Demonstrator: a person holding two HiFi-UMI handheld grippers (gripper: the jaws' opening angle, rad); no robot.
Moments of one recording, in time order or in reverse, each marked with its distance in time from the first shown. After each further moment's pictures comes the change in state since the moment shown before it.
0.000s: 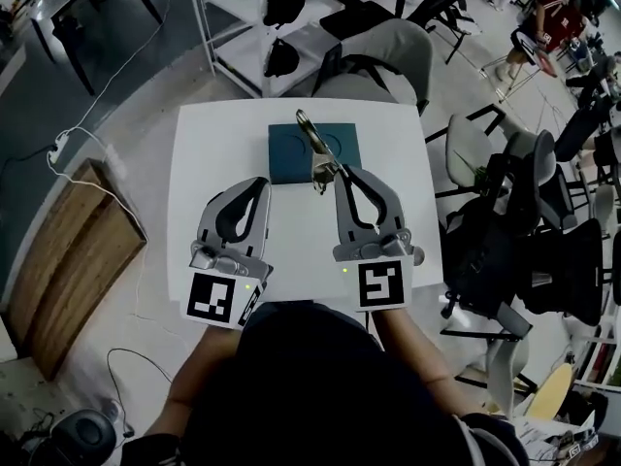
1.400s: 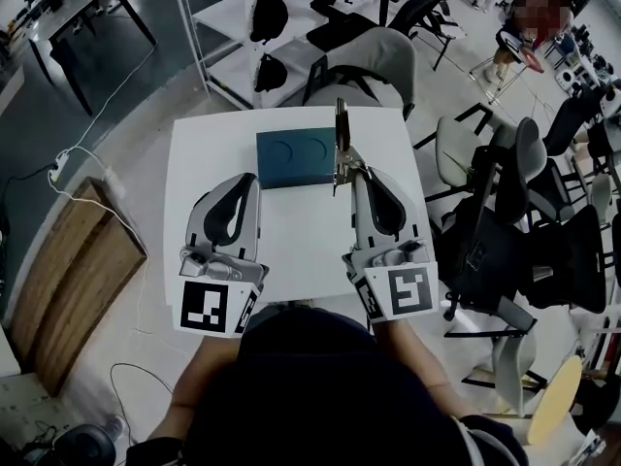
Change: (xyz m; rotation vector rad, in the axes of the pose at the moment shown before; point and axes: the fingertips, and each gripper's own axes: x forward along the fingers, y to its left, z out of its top) left arm -0.014 -0.027 0.054 0.059 -0.075 0.034; right arm -0.063 -0.044 0.029 0.287 -0.105 -0.117
